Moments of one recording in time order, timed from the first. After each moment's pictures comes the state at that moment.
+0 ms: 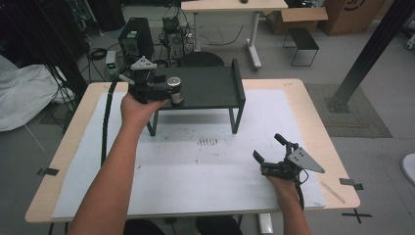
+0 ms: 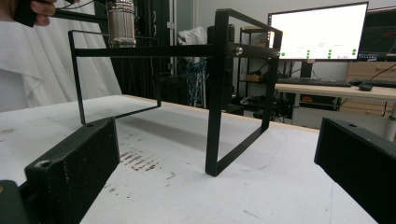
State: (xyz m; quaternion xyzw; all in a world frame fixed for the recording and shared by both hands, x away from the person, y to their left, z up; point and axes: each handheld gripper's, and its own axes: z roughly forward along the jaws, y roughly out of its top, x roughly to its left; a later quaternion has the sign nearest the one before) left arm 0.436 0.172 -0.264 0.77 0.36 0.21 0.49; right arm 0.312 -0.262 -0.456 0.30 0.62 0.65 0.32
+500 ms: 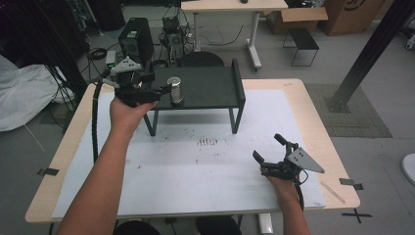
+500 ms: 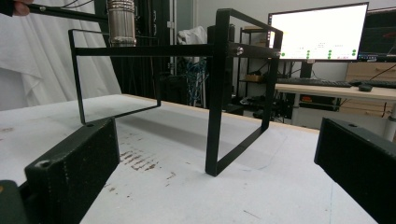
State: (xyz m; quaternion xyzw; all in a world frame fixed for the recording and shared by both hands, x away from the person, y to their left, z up) left arm 0.410 0.197 -0.255 0.74 0.36 0.22 0.53; right arm 0.312 -0.262 -0.456 0.30 0.62 0.65 0.32
